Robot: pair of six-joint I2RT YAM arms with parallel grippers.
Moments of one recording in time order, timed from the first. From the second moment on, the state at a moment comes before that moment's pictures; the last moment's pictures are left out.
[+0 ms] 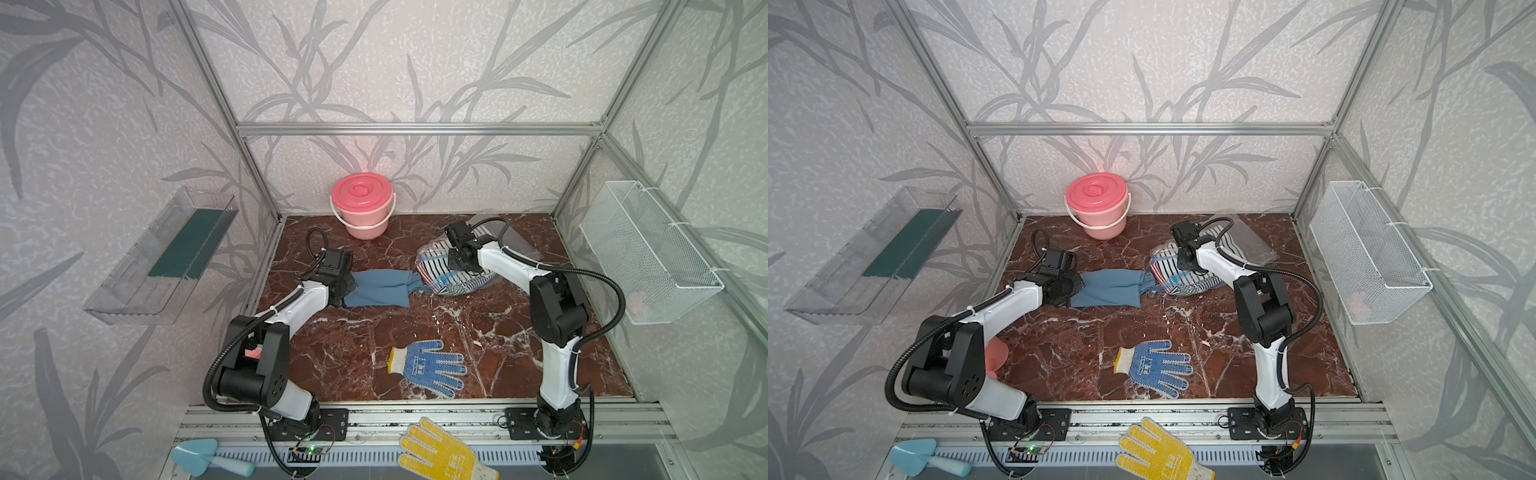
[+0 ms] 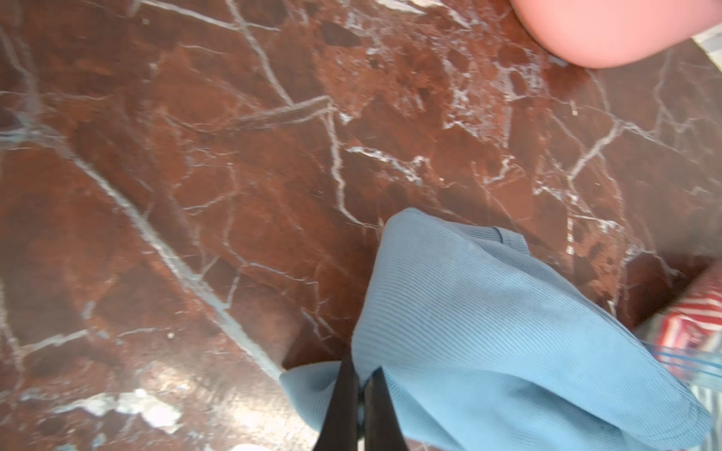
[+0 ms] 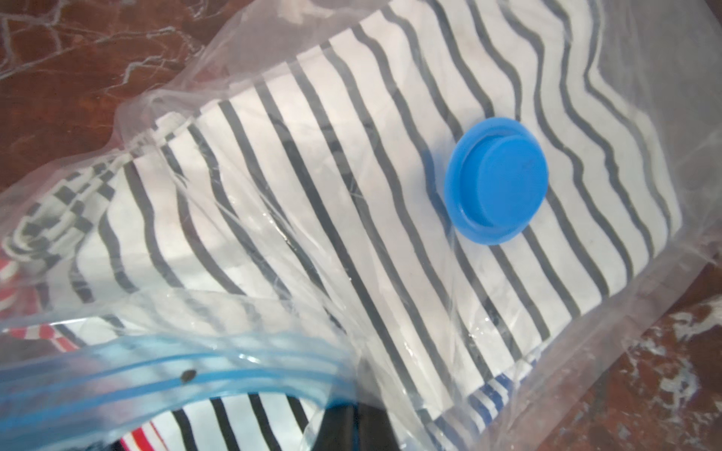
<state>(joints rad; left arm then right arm) -0.19 1.52 0.91 -0.41 -0.18 -0.77 0.45 2.03 1.57 -0.65 0.33 0.52</state>
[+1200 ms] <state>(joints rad) -0.14 1.70 1.14 -0.57 -0.26 -0.71 0.41 2.03 1.57 -0.66 0.17 0.46</state>
